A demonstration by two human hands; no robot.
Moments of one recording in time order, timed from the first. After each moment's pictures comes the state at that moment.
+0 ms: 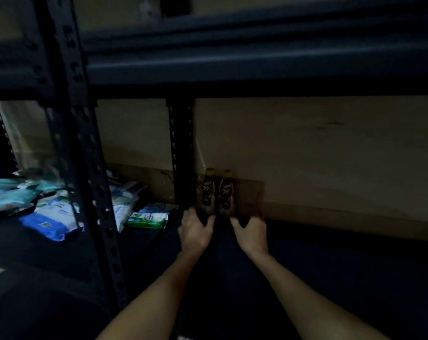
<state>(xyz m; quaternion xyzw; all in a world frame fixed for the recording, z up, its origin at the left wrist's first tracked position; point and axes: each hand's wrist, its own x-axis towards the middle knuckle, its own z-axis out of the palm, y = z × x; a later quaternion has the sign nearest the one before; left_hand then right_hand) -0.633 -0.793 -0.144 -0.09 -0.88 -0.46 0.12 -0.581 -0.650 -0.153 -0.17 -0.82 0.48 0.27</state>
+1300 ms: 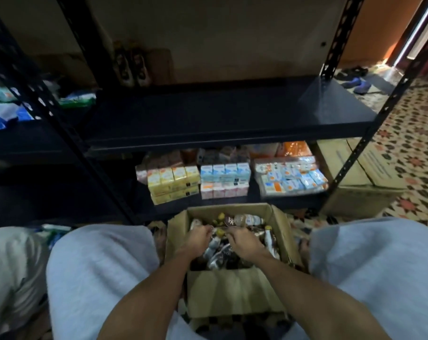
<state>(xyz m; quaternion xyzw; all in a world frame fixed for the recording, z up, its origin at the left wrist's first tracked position) -0.221 -0.841 -0.397 -0.35 -0.90 -0.18 -0.20 -0.095 -0.699 -0.387 -0.22 -0.94 0.26 -0.09</state>
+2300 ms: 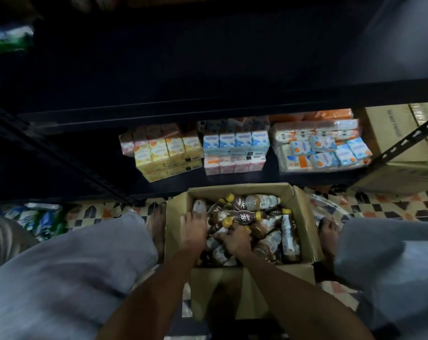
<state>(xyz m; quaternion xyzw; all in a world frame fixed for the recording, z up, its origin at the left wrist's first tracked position) -0.256 -0.824 -0.466 -0.33 -0.92 0.12 -0.18 -0.158 -0.725 -0.497 -0.45 -0.72 0.51 -0.12</state>
